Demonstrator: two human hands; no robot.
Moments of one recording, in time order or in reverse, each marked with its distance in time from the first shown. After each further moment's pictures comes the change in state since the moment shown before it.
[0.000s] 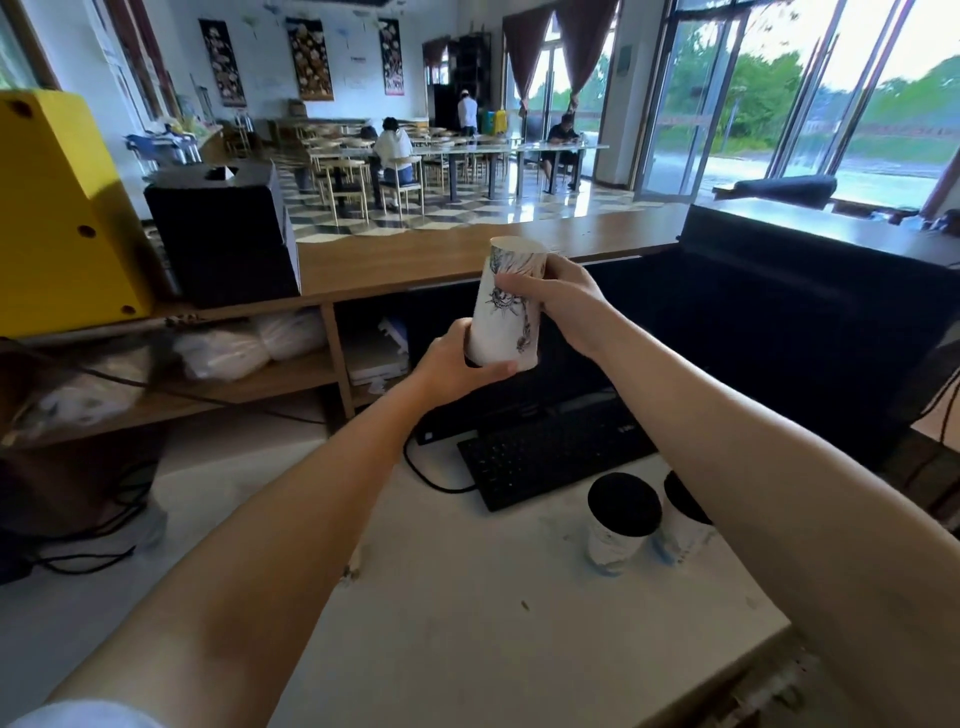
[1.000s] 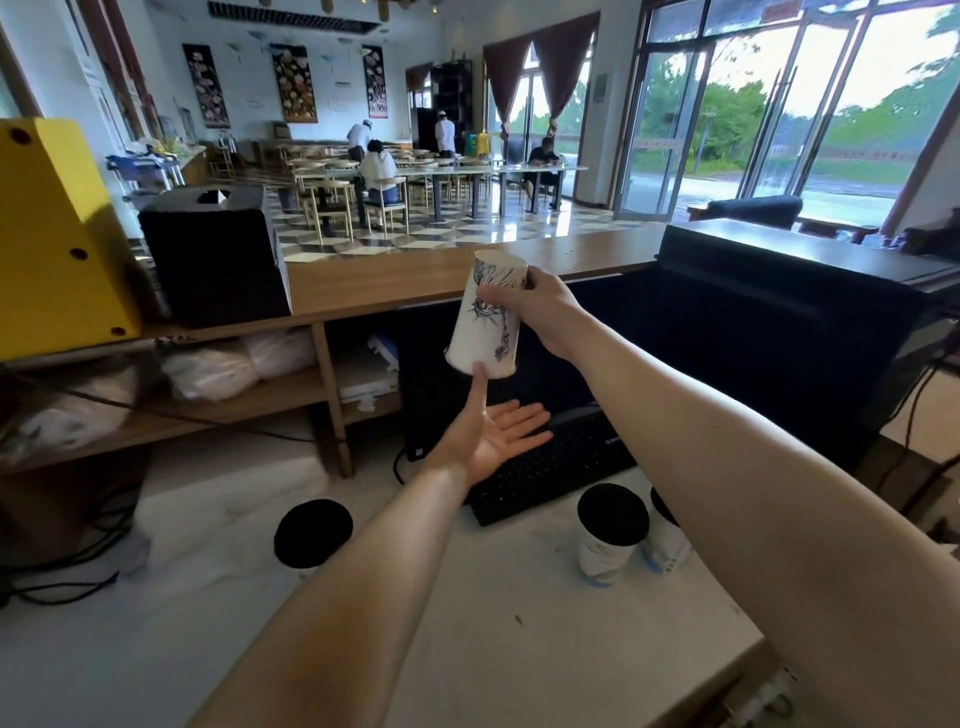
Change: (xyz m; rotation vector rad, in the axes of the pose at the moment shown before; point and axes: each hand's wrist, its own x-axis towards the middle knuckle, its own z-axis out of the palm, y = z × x) left_hand -0.031 0.010 0.064 -1.574 -0.255 -0.491; right_hand 0.018 -0.002 0.006 -0.121 0.040 0.038
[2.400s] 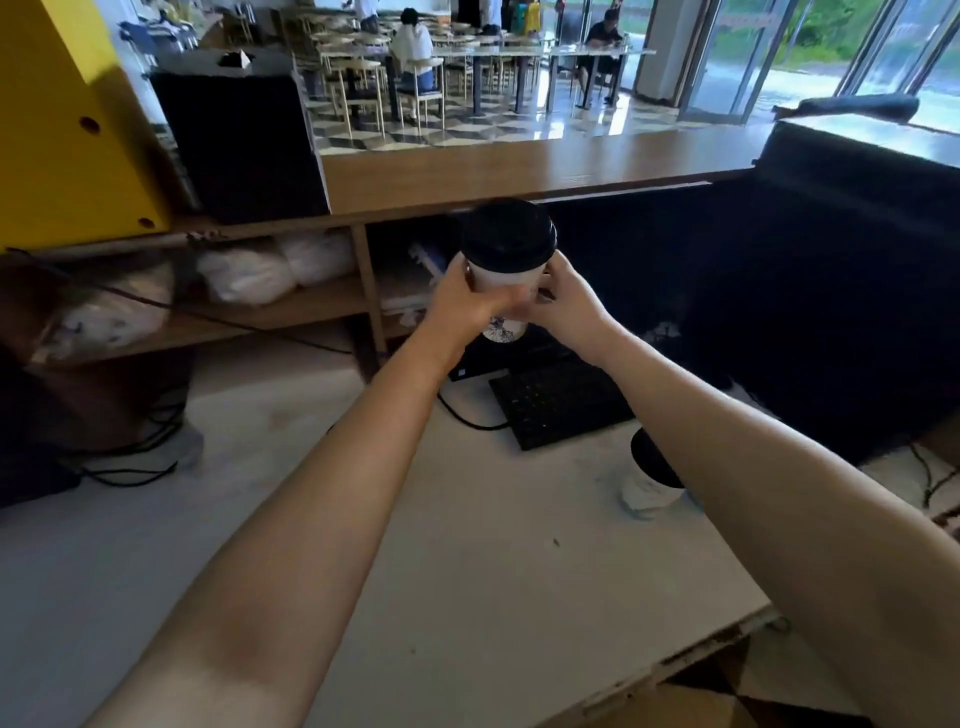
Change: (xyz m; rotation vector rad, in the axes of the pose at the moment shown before) left_hand -0.029 0.077 -0.014 0.932 0.343 0.527; right_hand -0.024 0.076 0.049 -0.135 -0.165 -0.113
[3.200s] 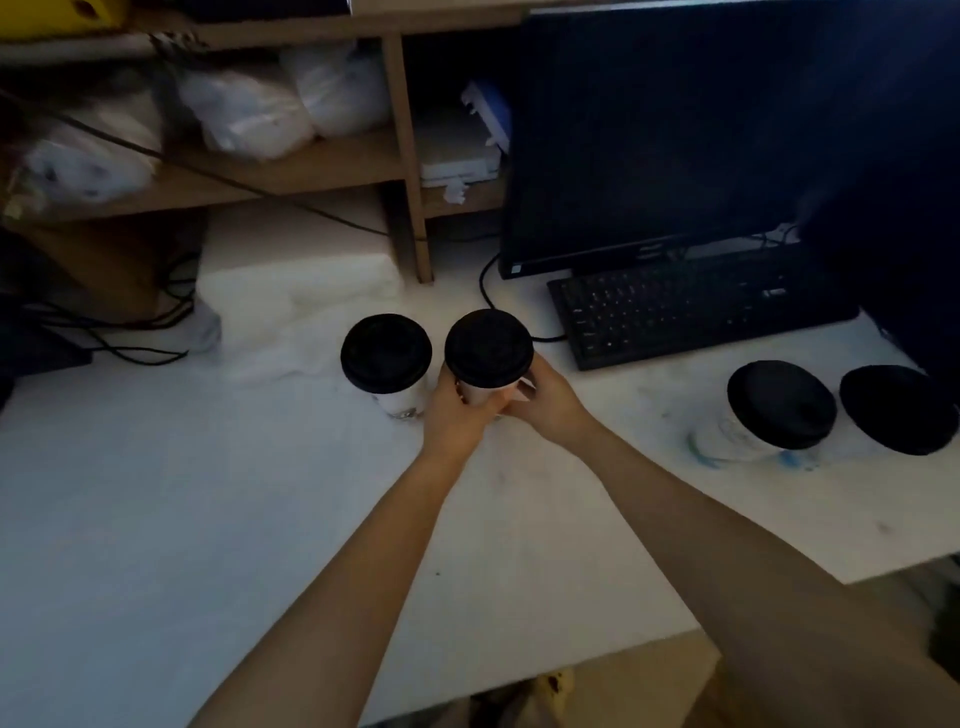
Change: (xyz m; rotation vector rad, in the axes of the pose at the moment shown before) left_hand -0.093 -0.203 -0.019 0.048 0.250 -0.337; right_hand -0.077 0.175 0.129 0.072 -0.259 0.292
